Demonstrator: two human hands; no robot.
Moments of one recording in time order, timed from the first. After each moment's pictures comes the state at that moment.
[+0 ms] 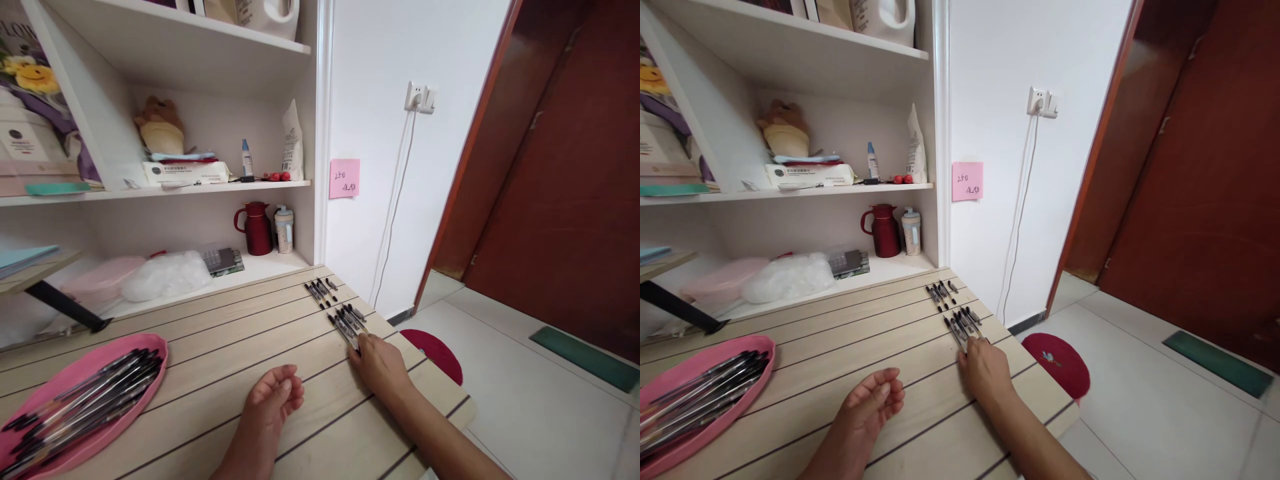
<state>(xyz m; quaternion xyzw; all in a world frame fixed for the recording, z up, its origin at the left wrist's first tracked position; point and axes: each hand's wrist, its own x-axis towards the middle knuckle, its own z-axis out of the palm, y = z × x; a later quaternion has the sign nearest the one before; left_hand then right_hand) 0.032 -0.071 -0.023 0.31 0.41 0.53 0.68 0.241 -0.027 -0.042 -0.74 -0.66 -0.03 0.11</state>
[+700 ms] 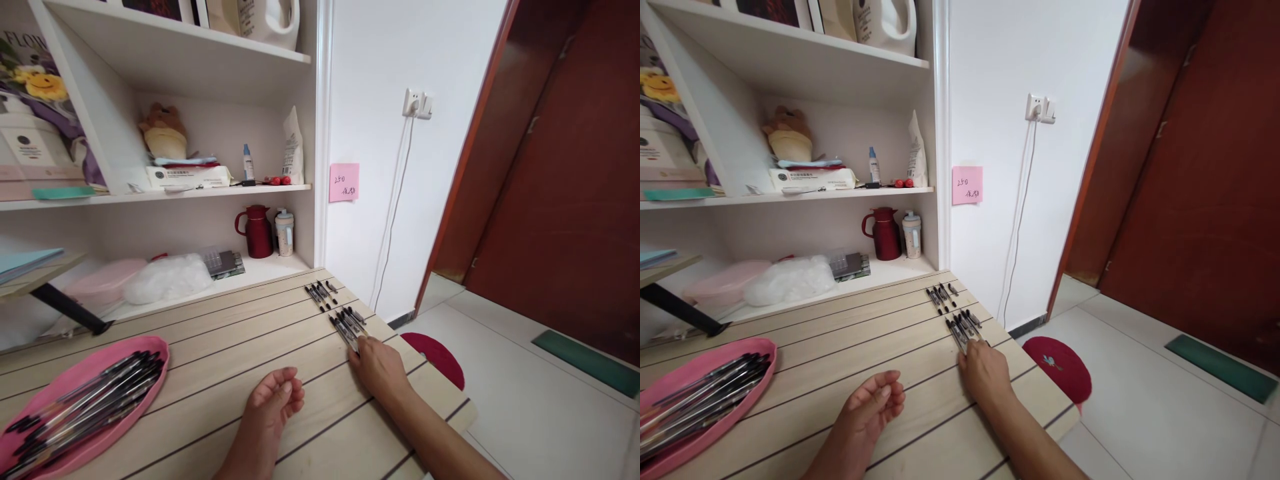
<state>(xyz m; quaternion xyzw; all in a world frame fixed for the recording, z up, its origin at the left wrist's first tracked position) 0.032 -0.067 -0.027 0.29 0.42 0.53 0.68 0.238 -0.027 -0.038 -0.75 -0.66 -0.02 0.11</state>
